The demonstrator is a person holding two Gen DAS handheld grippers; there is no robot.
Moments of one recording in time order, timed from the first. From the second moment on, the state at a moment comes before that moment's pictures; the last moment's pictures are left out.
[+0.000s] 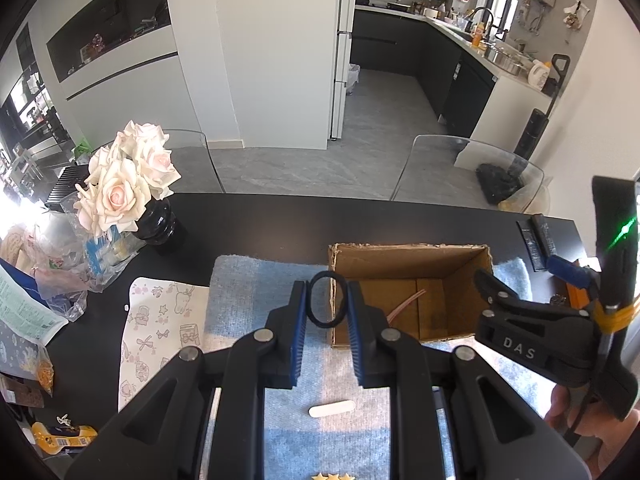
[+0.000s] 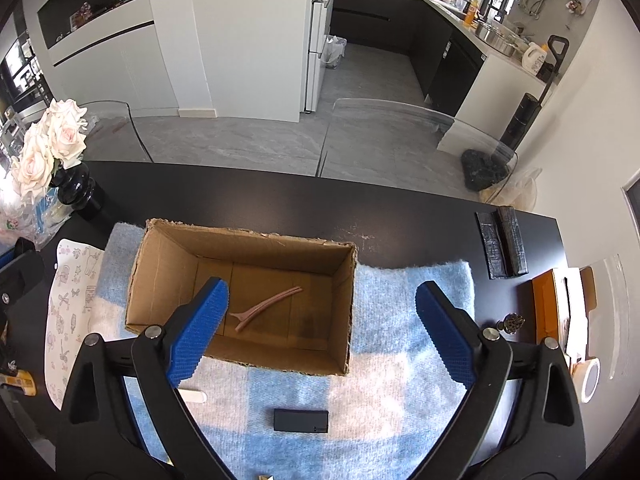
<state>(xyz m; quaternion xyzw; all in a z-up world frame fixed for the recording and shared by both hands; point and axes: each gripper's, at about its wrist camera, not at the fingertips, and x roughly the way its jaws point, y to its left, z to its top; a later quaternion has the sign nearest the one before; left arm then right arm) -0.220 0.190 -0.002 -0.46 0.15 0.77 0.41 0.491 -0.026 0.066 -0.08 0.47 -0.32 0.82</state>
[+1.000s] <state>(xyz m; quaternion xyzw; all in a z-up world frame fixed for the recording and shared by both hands) -0.189 0.260 -0.024 -0.47 0.18 0.74 0.44 0.315 -0.058 0.053 -0.01 0.49 -0.37 0.79</state>
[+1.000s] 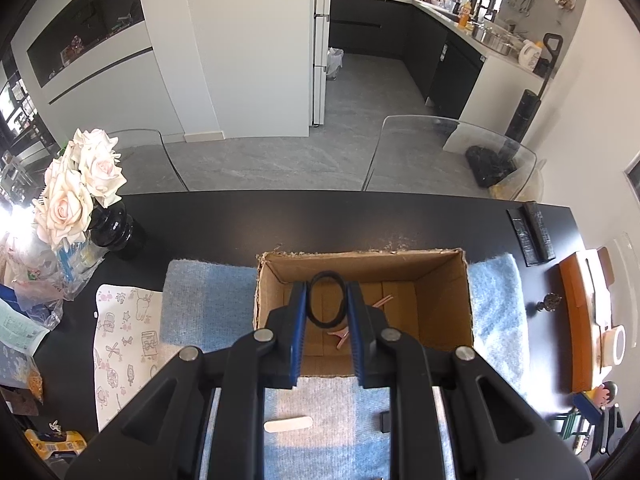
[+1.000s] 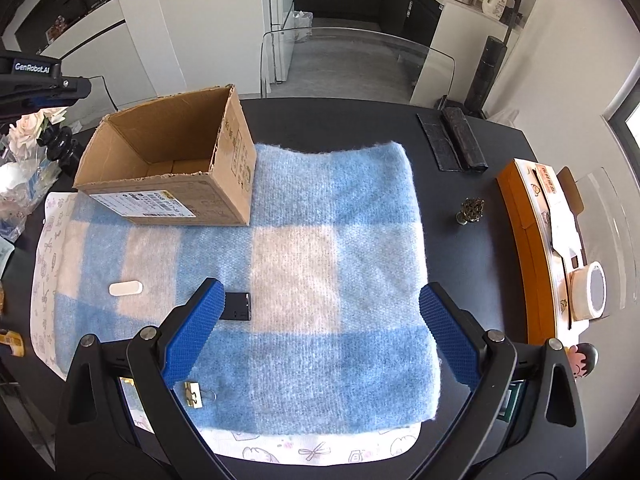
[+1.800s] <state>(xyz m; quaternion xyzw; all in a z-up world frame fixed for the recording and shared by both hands) -0.189 0.267 -0.029 -0.46 0.20 0.75 0.42 0.317 -0.053 0.068 0.00 0.48 -0.40 0.79</state>
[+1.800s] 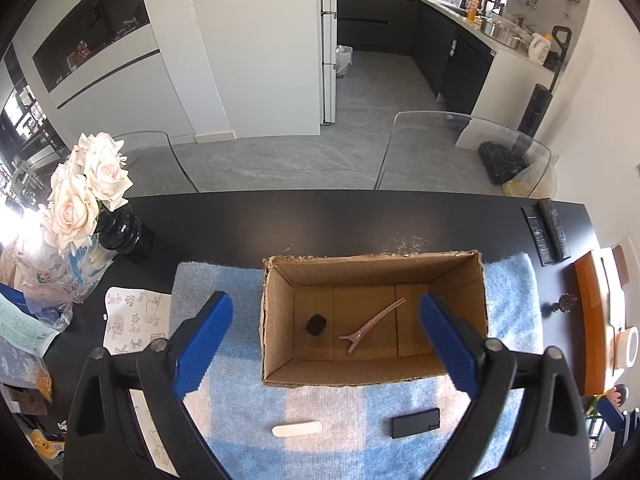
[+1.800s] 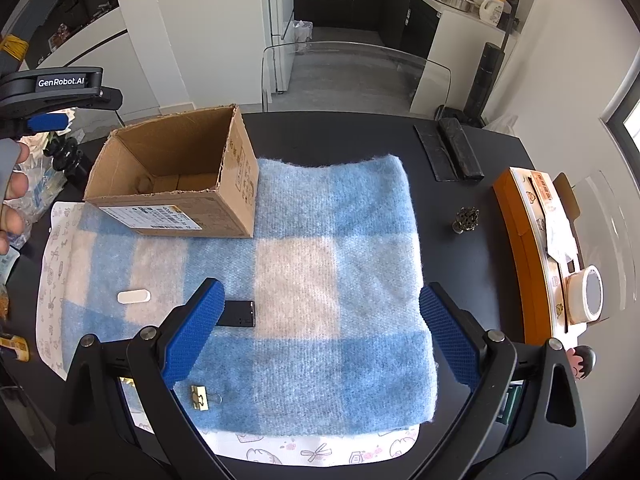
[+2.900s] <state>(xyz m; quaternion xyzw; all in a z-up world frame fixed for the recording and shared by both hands) -0.190 0.224 -0.005 -0.45 0.17 0.76 0.44 0.318 -0.032 0.071 0.01 0.47 -0.42 0.77</state>
